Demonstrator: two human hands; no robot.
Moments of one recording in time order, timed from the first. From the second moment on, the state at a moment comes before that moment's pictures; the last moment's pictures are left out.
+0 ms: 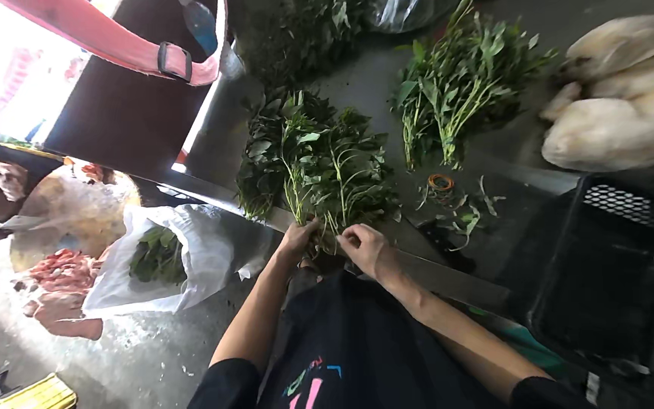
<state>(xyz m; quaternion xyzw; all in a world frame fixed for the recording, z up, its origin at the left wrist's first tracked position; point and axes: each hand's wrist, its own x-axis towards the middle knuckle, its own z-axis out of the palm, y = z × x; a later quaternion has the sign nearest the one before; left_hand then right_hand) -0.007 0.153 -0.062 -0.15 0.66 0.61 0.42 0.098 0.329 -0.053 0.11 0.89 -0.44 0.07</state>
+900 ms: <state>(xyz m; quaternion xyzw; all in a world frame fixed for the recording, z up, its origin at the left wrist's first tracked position) -0.002 0.161 -0.086 -0.21 0.71 0.57 0.37 0.078 0.353 0.022 0.07 0.58 -0.81 0.09</state>
